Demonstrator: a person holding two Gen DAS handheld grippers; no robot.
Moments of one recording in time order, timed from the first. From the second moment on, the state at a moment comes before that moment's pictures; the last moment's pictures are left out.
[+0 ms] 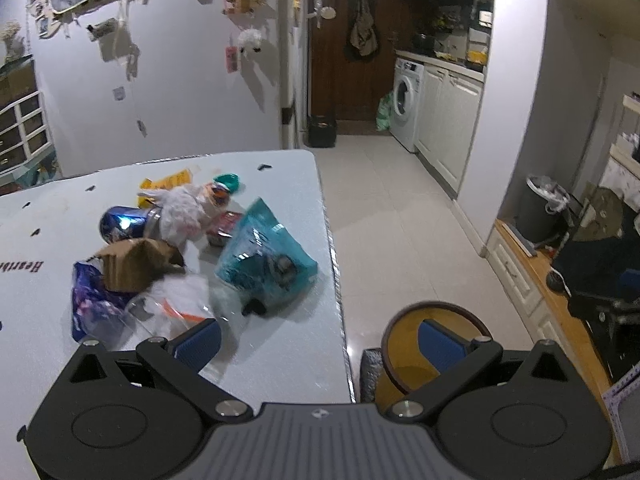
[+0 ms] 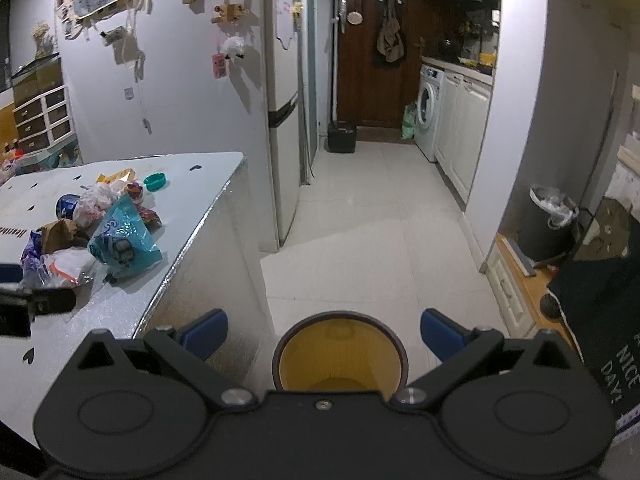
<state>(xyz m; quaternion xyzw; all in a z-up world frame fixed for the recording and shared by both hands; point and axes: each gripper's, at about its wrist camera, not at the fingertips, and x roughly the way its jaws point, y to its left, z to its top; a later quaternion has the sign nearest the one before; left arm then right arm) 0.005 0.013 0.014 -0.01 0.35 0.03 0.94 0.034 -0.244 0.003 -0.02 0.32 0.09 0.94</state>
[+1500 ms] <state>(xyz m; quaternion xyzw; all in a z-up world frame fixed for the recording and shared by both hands) 0.045 0.172 -0.014 -0.34 0.35 0.12 0.87 0.209 0.008 -0.030 -0.21 0.37 0.46 0.78</state>
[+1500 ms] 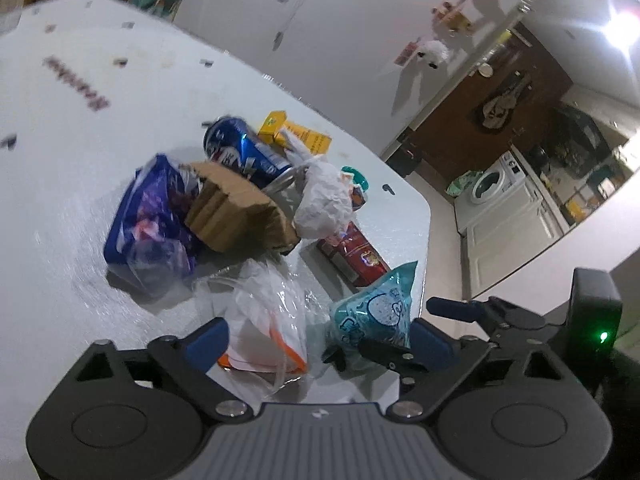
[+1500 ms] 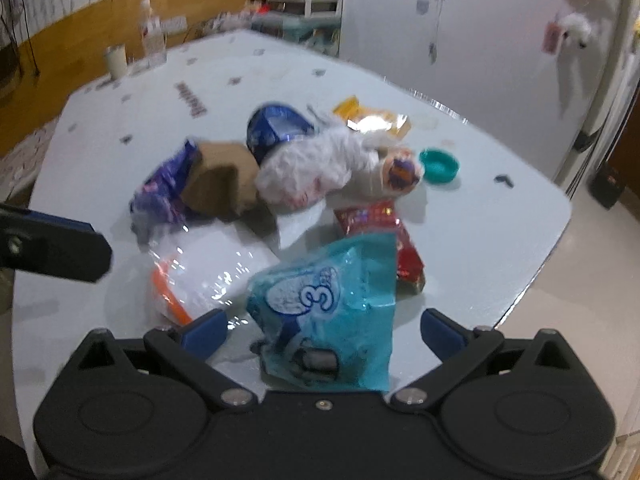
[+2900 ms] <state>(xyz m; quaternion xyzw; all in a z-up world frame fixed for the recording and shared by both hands) 0.067 0.177 -0.030 -0.33 0.41 0.14 0.84 0.193 -0.021 -0.020 -0.05 0.46 0.41 0.79</state>
